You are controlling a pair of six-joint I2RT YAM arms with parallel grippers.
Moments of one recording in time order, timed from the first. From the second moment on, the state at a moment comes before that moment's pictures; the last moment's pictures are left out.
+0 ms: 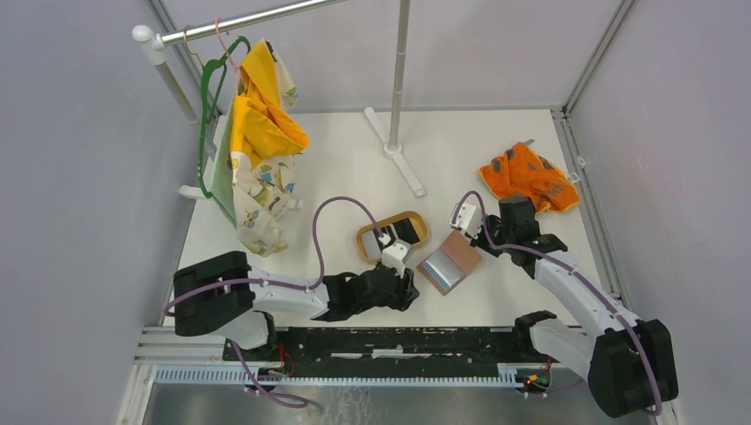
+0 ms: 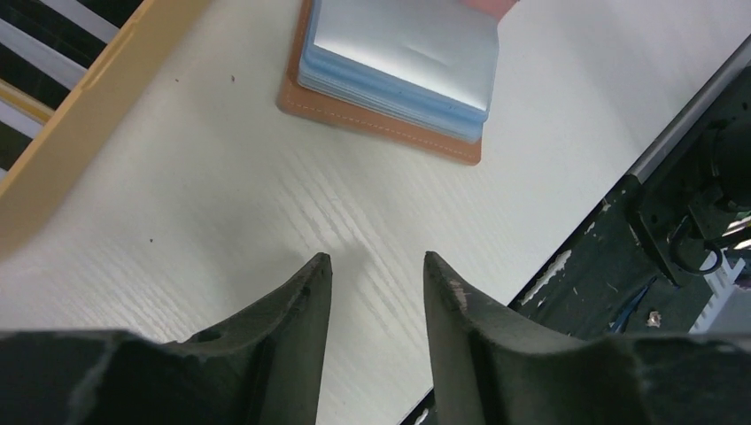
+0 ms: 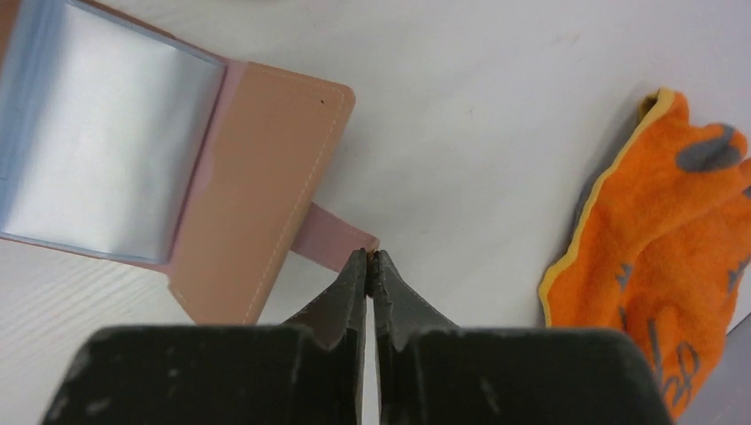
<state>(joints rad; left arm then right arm) -1.29 1.47 0.52 0.35 -0.30 -0.64 0.26 1.00 0.55 -0.37 -0.31 -0.84</state>
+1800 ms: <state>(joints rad) -1.17 1.62 0.56 0.63 -0.08 -0.89 0.29 1.38 0.66 -0.49 -0.41 -0.79</state>
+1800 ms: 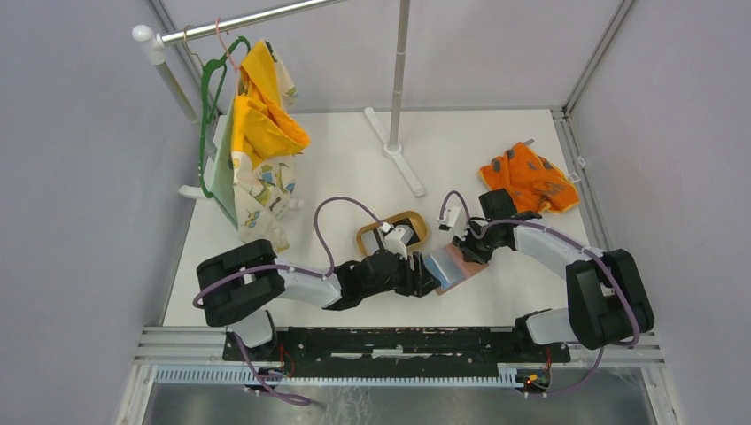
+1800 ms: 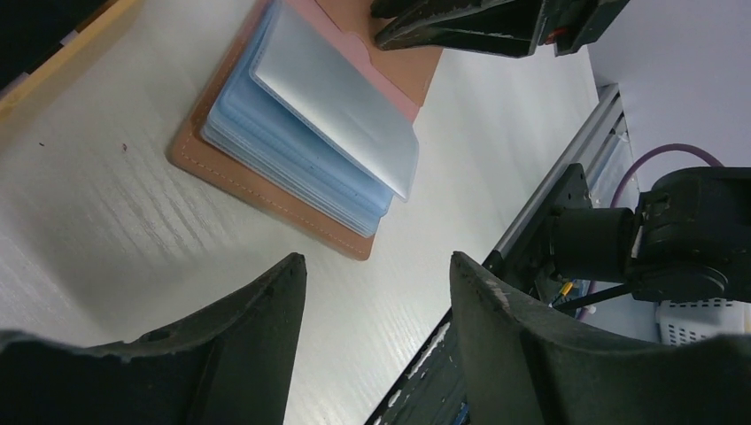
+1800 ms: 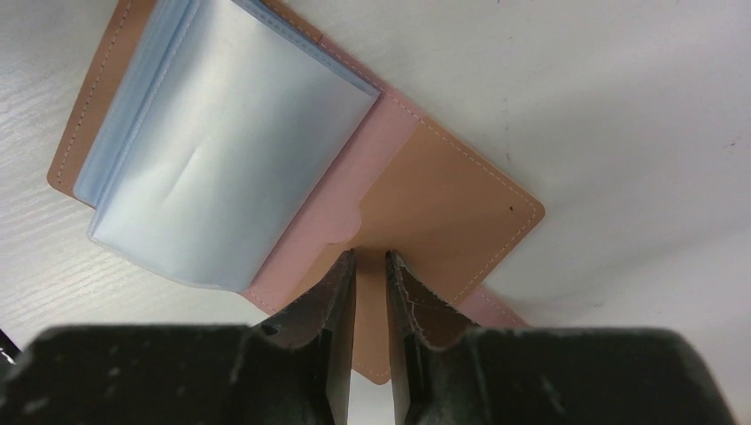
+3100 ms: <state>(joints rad) -1.14 1.79 0.64 0.73 -0.06 -0.95 0.33 1.49 0.74 -0.63 -0.59 -0.87</state>
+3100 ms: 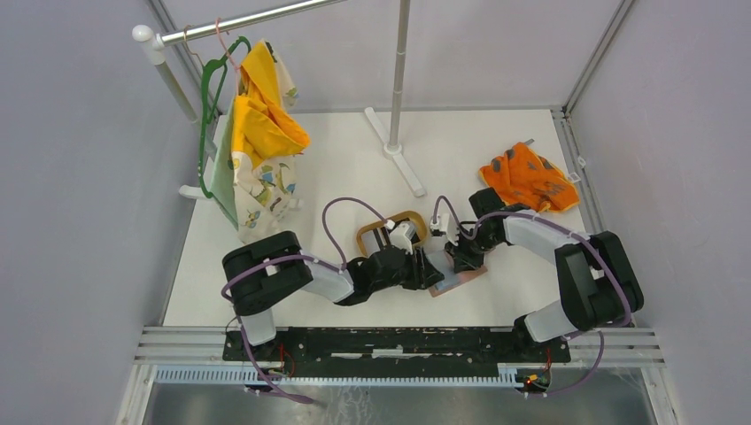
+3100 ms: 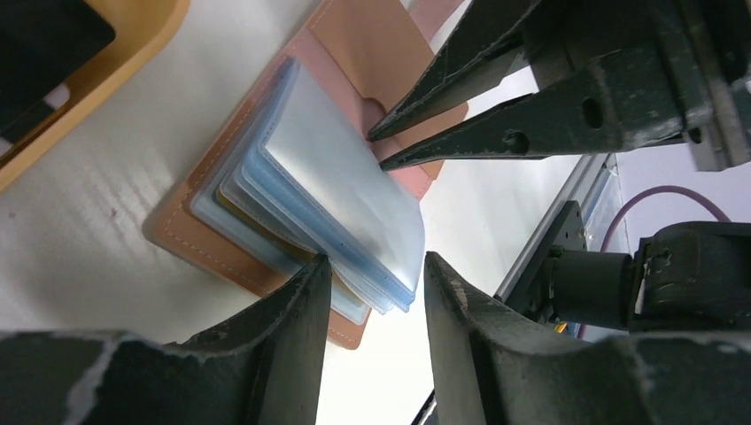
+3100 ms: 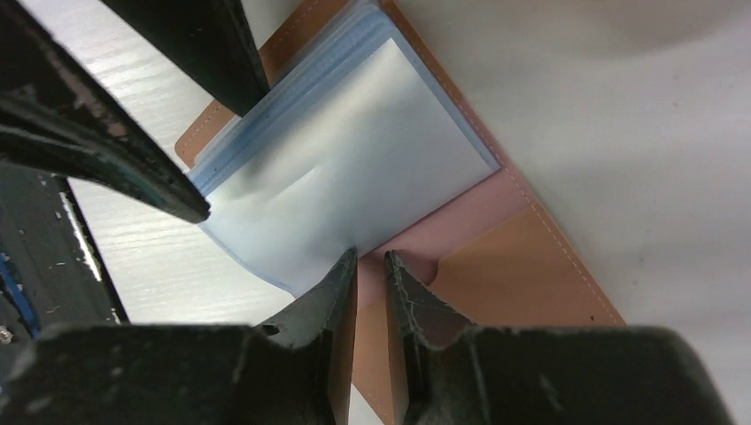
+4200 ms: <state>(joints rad) -1.12 1.87 0.67 1.03 0.10 -0.95 0.11 1.24 0.70 -0.51 -0.71 -0.70</state>
